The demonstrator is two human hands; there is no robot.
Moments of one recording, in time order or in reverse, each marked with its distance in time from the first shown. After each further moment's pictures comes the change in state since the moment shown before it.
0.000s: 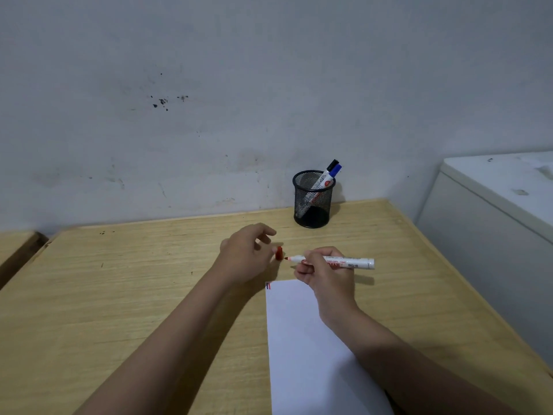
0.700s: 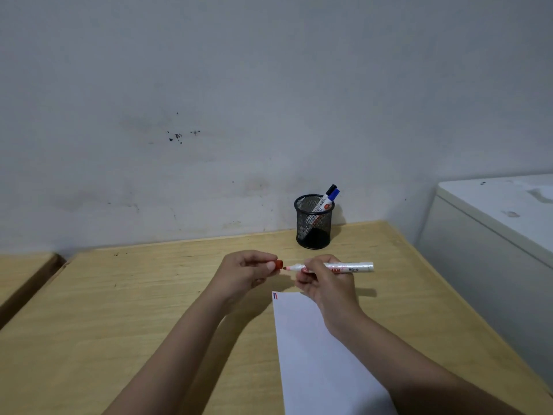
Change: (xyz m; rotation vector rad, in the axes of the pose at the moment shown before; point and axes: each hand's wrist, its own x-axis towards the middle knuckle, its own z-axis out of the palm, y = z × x) left_hand -0.018 0.007 -0.016 -0.876 -0.078 -0.195; right_hand -0.007 -0.030 0.007 0.127 -0.163 0.066
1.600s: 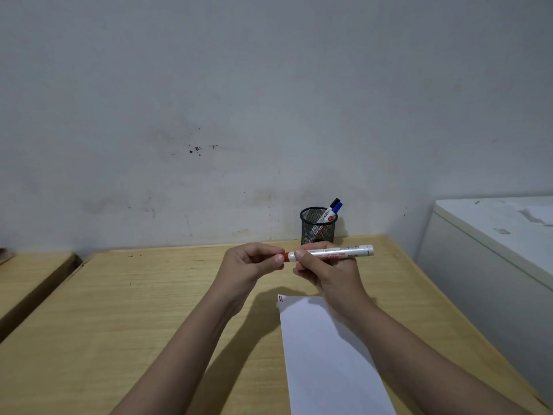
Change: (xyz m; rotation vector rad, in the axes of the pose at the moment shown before) left_hand -0.043 0.037 0.010 -0.122 0.022 0.234; right_hand -0.035 -0.039 0.022 -0.162 -0.277 -0.214
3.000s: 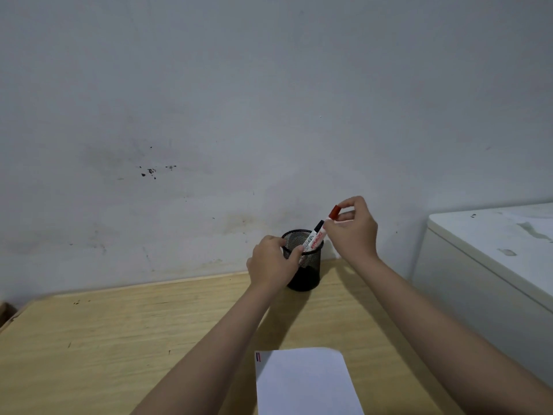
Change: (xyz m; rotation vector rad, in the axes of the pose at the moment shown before) left_hand 0.145 -0.049 0.072 0.954 0.222 0.065; right_hand 0.162 -0.026 -0.076 -0.713 0.465 -0.377
